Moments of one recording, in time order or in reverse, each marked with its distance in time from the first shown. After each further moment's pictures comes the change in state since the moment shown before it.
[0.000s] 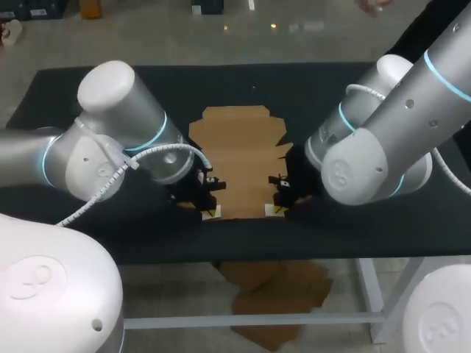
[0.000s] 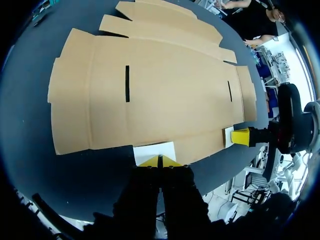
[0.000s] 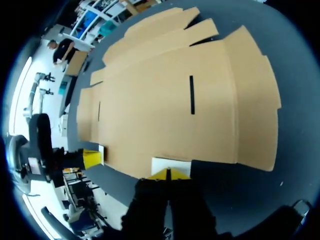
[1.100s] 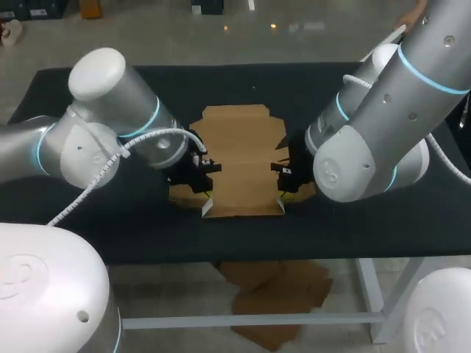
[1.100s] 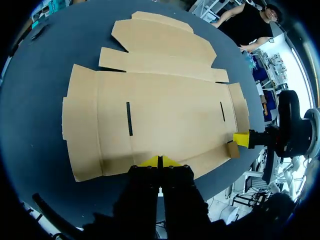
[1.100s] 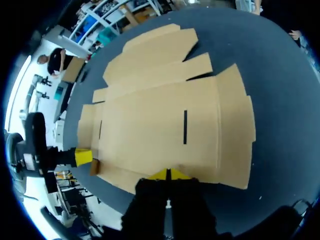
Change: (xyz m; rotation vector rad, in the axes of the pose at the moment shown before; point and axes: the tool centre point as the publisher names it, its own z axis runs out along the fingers) left arm -0.005 -0.044 -0.022 0.058 0.026 0.021; right arm -0.007 0.035 -0.023 -0.097 -0.065 -0.010
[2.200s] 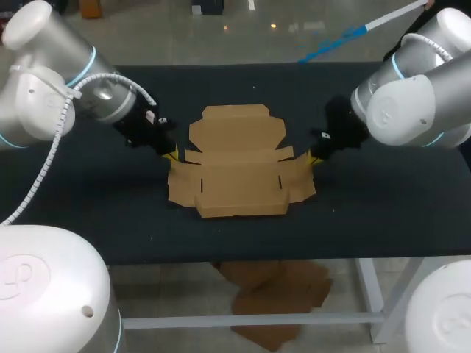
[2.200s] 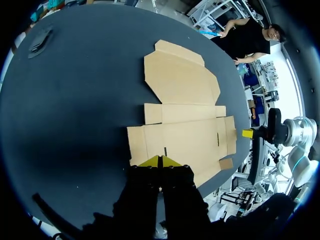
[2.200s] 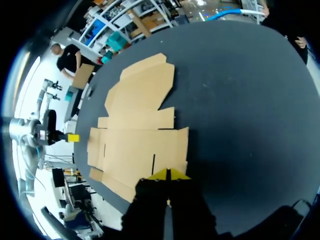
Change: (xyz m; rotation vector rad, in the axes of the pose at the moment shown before) left arm -0.061 -0.075 -0.062 -0.029 0.114 -0.033; right arm -0.056 0.071 -0.053 -0.006 0.108 -0.056
